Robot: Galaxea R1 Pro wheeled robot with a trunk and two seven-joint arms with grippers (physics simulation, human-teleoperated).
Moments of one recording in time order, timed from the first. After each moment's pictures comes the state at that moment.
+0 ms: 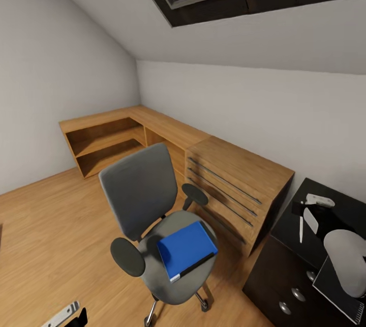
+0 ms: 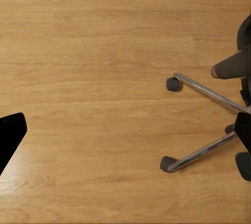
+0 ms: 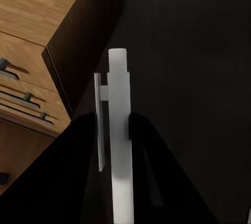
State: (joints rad) left arm 0.16 0.04 0.08 -1.30 0.51 0.07 0.40; right arm -0.99 -0.32 -0.42 -0.27 0.15 0.28 -0.09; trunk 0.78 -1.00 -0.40
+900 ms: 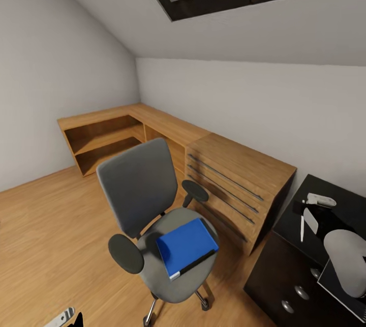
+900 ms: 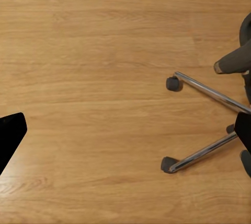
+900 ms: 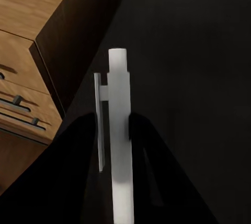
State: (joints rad) left arm 0.24 0.03 0.08 -1.40 0.51 0.07 0.40; right arm -0.99 -0.32 -0.42 -0.27 0.15 0.24 -0.11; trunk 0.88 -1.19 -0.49
